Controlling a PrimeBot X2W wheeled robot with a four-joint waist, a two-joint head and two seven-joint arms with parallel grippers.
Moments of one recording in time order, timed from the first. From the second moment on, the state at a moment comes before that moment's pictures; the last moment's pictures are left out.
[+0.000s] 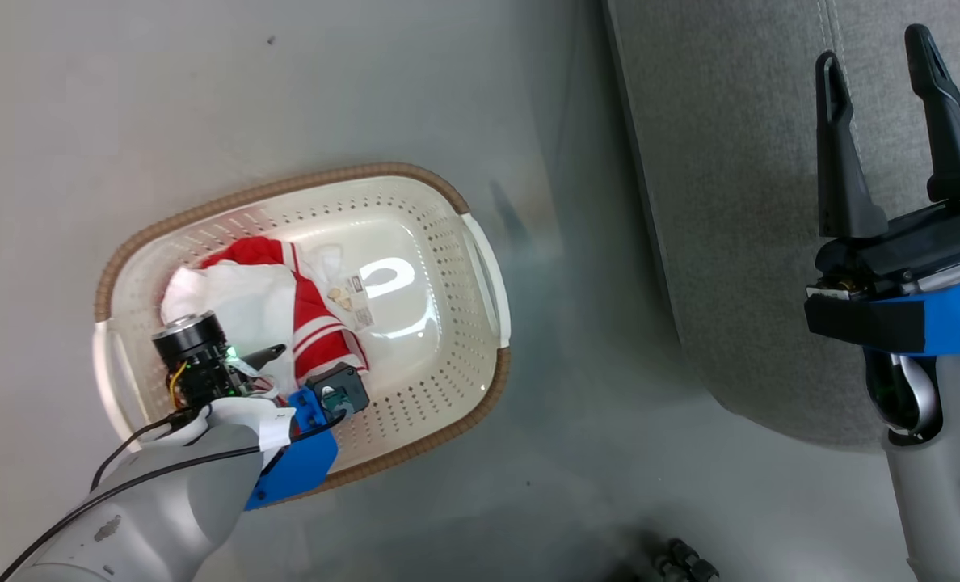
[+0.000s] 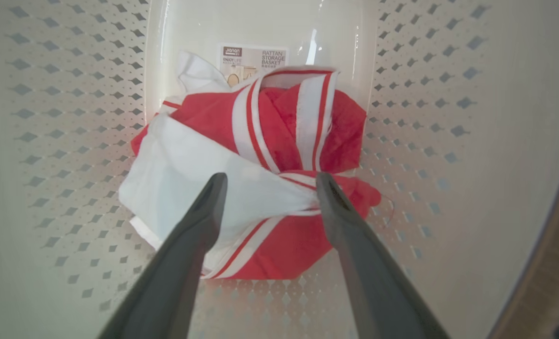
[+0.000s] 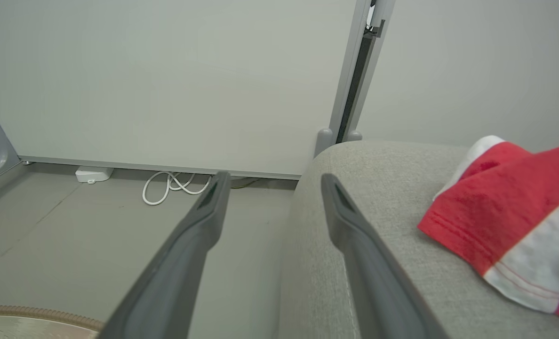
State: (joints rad) left arm -0.84 0.28 -1.28 1.12 -0.12 -0.13 0.06; right arm -0.50 -0.21 0.06 0.00 0.21 0.13 -0.26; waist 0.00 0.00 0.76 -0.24
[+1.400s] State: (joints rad) left arm -1.03 0.31 -1.28 1.21 -0.24 -0.13 0.11; right arm -0.51 -0.15 0.03 -0.14 0.20 0.13 -0.26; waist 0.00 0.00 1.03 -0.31
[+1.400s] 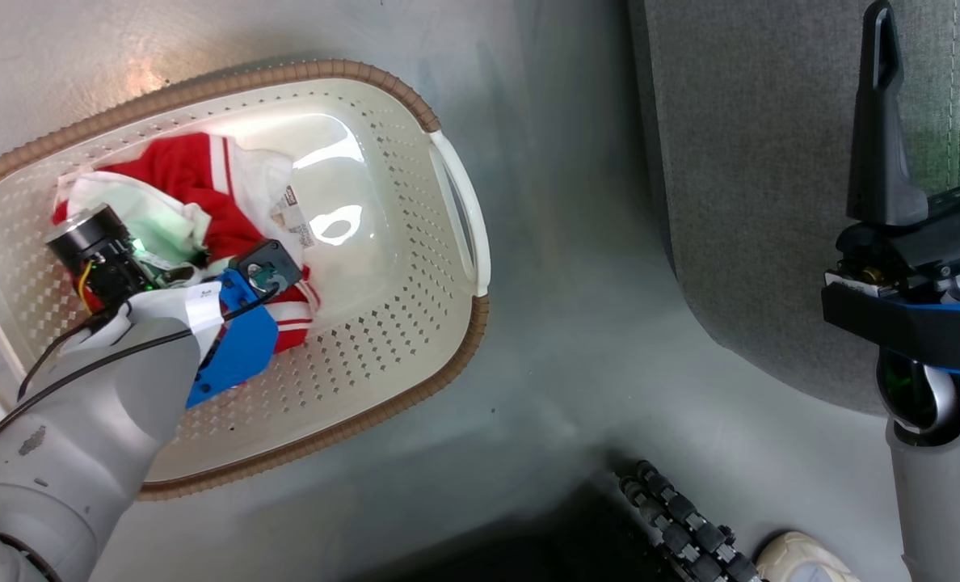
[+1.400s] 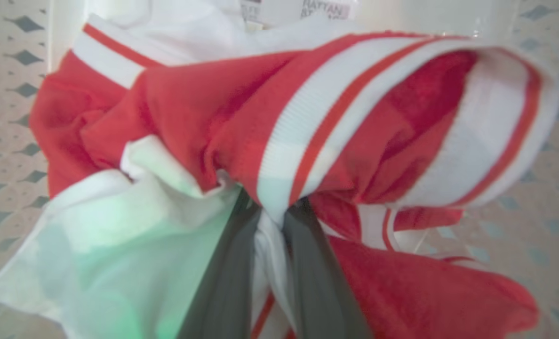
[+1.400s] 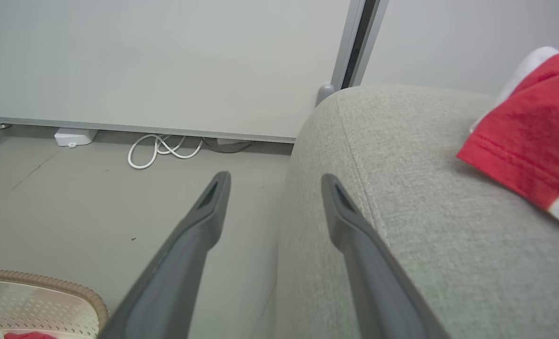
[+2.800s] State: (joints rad) left arm -0.86 0.17 -1.13 1.01 -0.55 -0.11 -0.26; right arm -0.27 -0.17 -0.05 0.05 0.18 0.13 -0.26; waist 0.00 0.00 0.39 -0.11
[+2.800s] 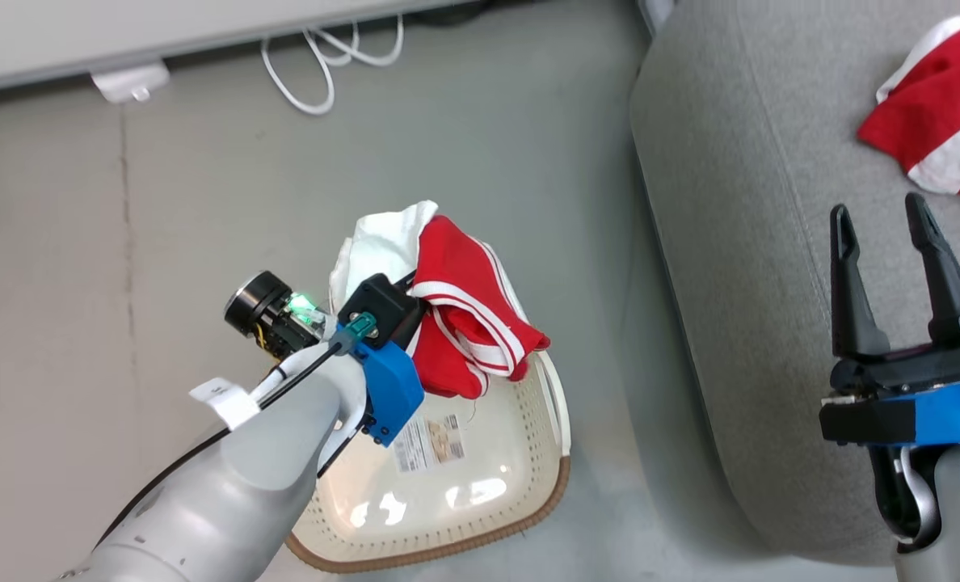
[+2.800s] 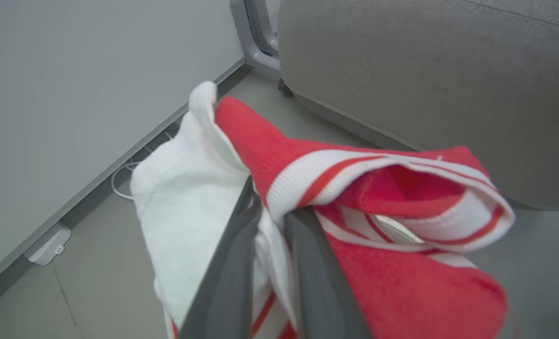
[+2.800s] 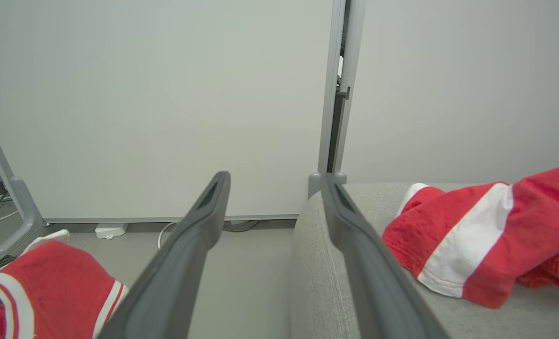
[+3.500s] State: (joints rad) left arm -0.69 0.21 -0.77 0.59 -0.48 -0.07 -0.26; right arm -0.12 -0.14 -0.05 0.09 0.16 0.13 -0.26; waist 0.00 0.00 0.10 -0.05
